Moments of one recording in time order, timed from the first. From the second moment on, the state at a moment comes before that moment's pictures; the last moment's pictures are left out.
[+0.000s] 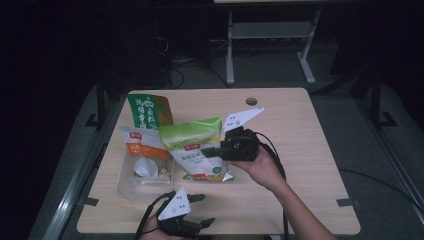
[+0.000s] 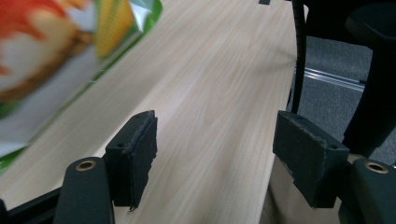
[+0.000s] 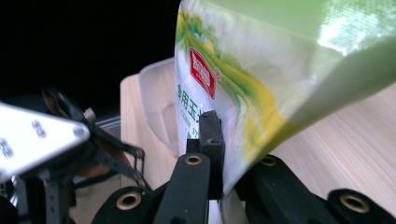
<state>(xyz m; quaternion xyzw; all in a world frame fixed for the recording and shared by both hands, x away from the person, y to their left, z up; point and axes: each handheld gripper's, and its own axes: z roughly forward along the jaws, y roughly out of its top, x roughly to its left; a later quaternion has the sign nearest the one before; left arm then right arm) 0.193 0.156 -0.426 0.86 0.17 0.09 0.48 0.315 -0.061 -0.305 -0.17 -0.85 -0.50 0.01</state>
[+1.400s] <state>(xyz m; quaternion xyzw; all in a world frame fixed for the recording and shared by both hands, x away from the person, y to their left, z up) 0.181 0.168 -0.427 0.86 0.17 0.09 0.48 0.318 0.060 -0.293 -0.12 -0.86 -0.50 0.04</state>
